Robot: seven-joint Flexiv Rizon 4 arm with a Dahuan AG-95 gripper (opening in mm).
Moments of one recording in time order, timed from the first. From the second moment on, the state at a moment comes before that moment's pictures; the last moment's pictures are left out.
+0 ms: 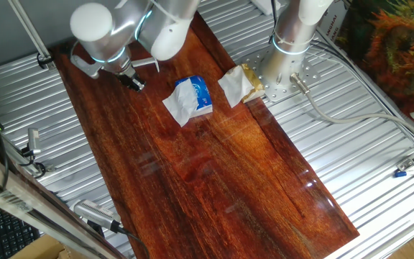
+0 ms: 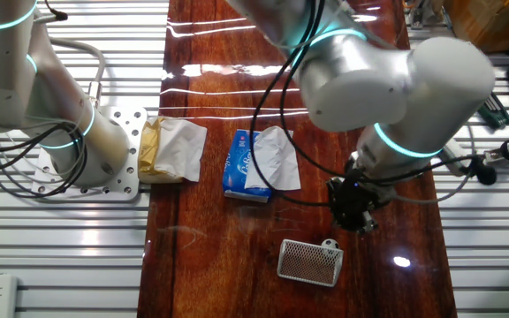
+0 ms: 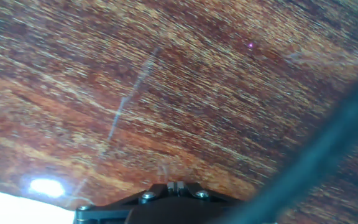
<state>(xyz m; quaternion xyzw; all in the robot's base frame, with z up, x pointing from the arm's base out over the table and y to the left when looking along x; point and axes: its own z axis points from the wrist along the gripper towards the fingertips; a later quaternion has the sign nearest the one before) 0.527 -0.164 0.020 0.23 -0.96 0.09 0.10</state>
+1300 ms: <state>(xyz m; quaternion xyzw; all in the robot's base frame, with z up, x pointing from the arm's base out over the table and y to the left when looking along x) 0.519 -0.170 0.011 0.25 -0.94 0.14 0.16</state>
